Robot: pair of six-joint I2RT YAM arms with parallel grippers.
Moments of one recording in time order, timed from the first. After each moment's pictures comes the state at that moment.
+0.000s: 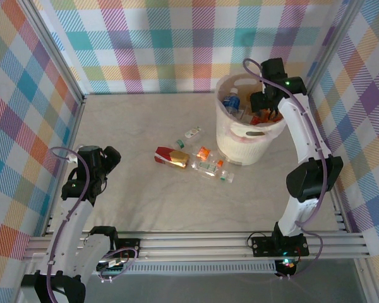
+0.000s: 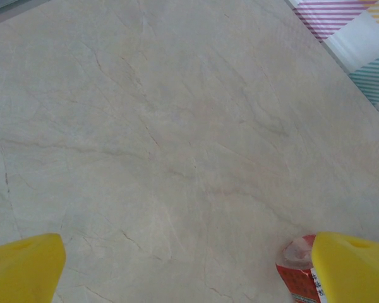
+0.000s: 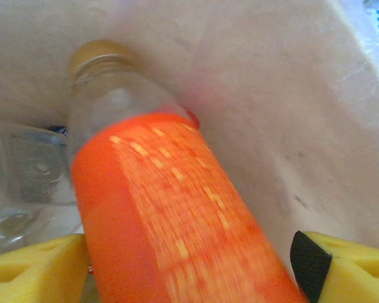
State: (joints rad) left arm -0.01 0.80 0.71 -0.63 -0.21 -0.78; right arm 0.20 1.81 2.00 -1.17 0.30 0.01
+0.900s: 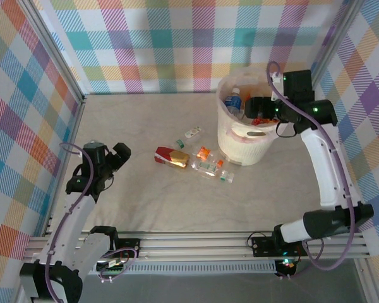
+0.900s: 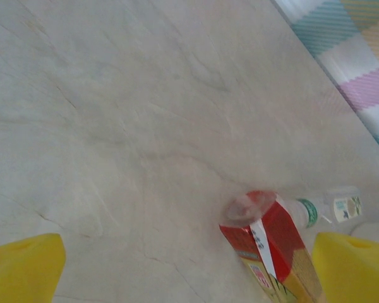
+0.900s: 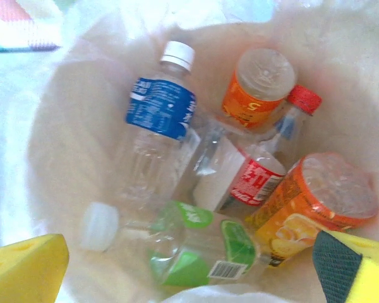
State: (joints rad) left arm -0.08 0.87 0.69 -0.52 -0.03 -0.82; right arm 0.20 1.40 1.75 -1.07 -0.11 0.15
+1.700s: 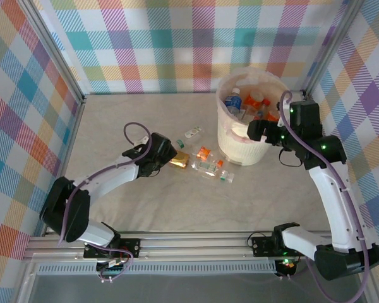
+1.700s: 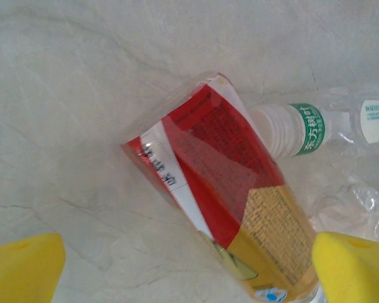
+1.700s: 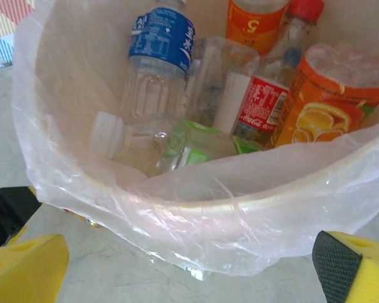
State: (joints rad) left arm -0.59 1.48 0.95 -0.45 -0.27 -1.16; right arm 0.22 1.10 1.39 -0.99 -0.12 0.32
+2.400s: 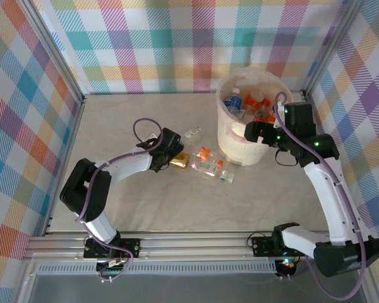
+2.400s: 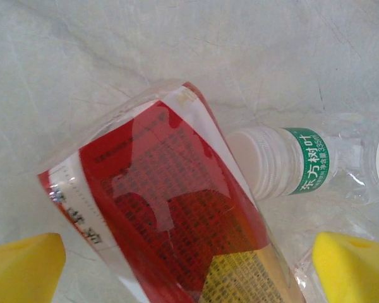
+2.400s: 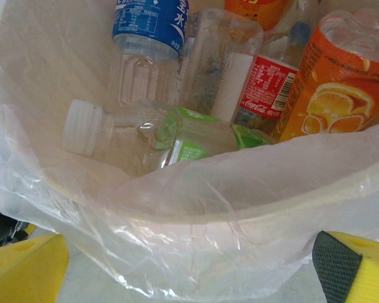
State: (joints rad) left arm -0.60 1.69 1.07 -0.39 -0.28 -1.25; right arm 0.22 1.13 1.34 -0.96 -0.14 0.34
